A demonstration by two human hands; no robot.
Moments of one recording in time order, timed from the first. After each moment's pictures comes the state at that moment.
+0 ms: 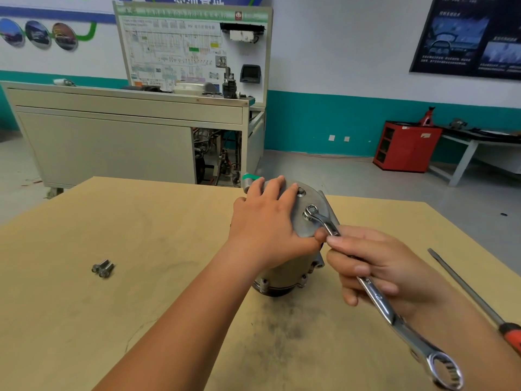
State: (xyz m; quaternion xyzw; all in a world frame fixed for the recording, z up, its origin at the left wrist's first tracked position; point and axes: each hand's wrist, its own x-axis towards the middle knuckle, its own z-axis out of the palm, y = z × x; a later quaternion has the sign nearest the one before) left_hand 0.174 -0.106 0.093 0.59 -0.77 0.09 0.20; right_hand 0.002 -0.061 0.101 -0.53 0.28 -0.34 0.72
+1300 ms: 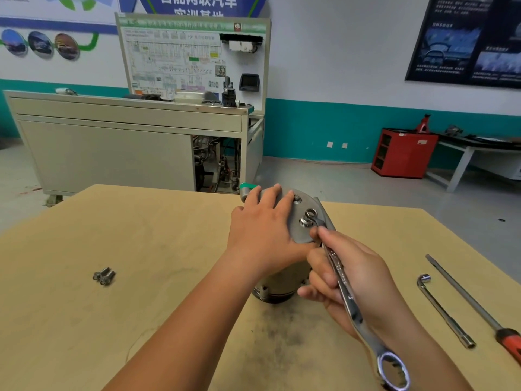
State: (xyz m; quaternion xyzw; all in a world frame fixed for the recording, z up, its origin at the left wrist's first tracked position) left_hand 0.178 -0.105 0.093 0.60 -0.77 0.08 0.20; right_hand 0.057 -0.036 0.105 -0.39 0.32 -0.54 0.67
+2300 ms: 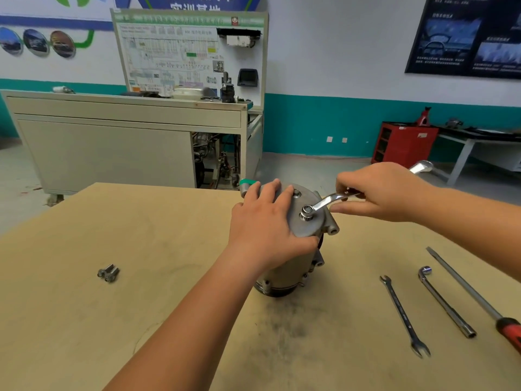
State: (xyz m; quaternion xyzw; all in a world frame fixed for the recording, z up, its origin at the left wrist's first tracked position) left_hand 0.180 -0.109 0.089 0.60 -0.76 0.07 0.22; right_hand -0.027 -0.143 0.157 -0.88 0.42 -0.06 -0.23
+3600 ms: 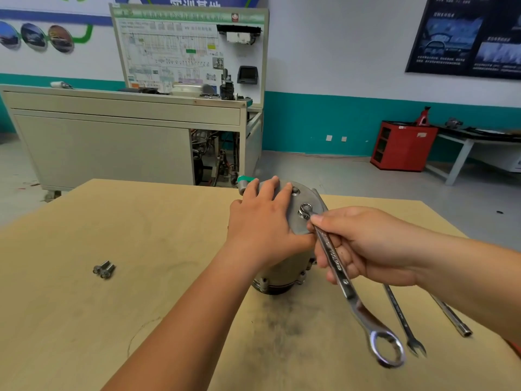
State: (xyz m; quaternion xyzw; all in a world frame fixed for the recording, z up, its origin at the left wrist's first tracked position) left_hand 0.175 -0.103 0.095 0.61 -0.76 0.07 0.20; right_hand 0.025 -0.056 0.143 -0.60 0.45 -0.25 0.61
